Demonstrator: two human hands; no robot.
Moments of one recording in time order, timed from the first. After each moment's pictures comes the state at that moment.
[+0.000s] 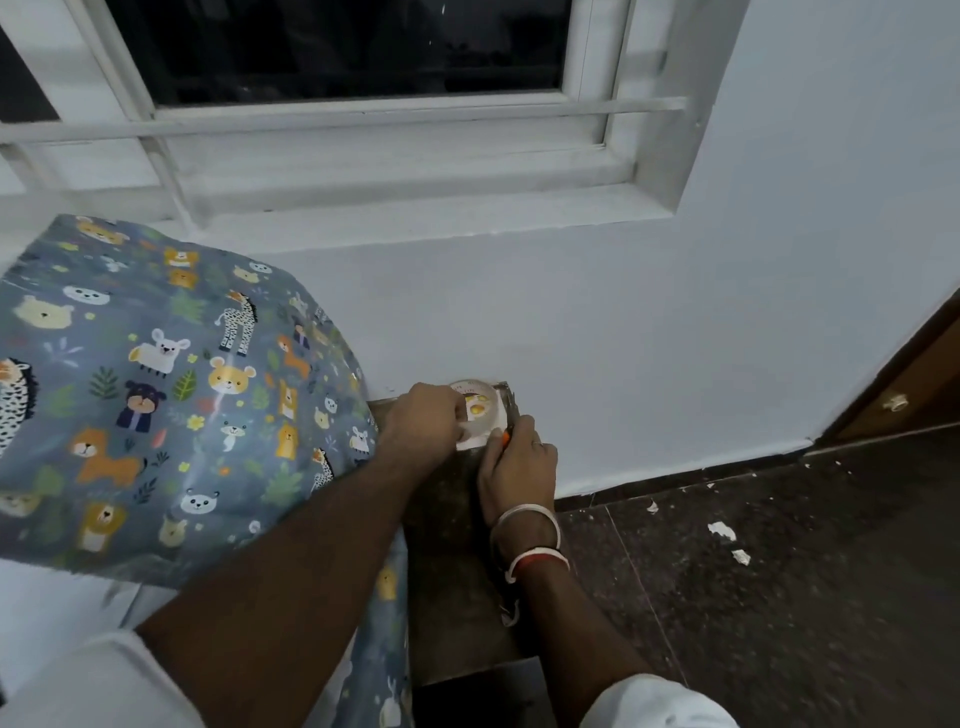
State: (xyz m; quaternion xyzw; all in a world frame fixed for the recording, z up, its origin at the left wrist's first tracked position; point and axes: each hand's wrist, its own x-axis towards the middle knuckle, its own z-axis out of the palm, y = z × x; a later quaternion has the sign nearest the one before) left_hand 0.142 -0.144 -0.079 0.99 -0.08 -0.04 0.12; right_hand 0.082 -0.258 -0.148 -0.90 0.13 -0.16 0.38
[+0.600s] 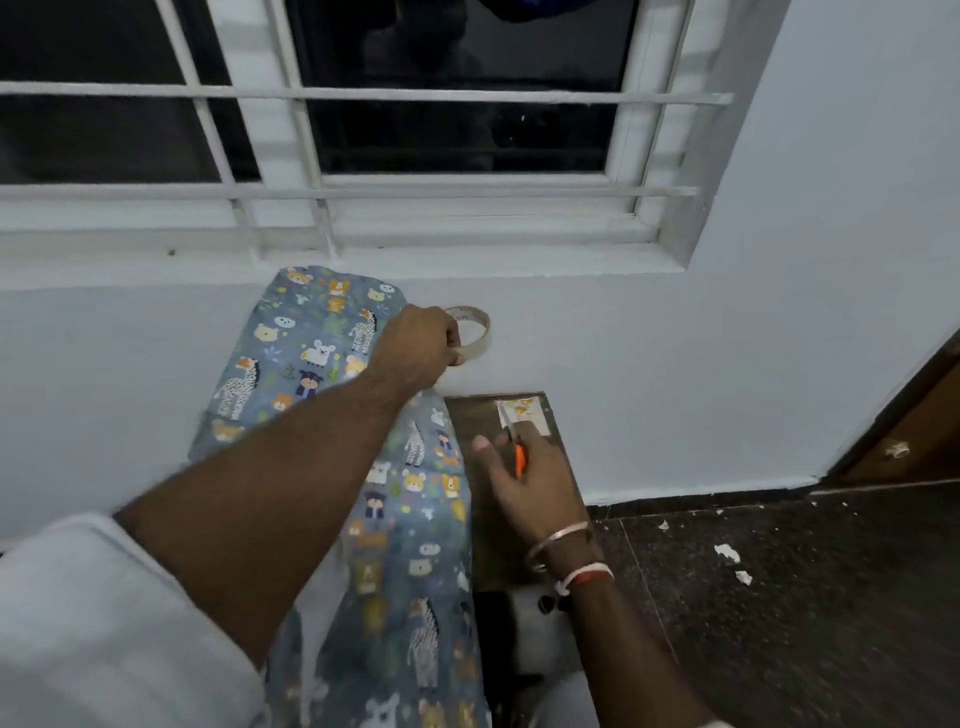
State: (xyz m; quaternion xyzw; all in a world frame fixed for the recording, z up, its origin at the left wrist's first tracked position) left_hand 0.071 -0.067 0.072 0.98 -0.05 0.08 0.18; right_hand -0.042 -0.232 -0.040 -0.85 -0.03 -0.14 0.50
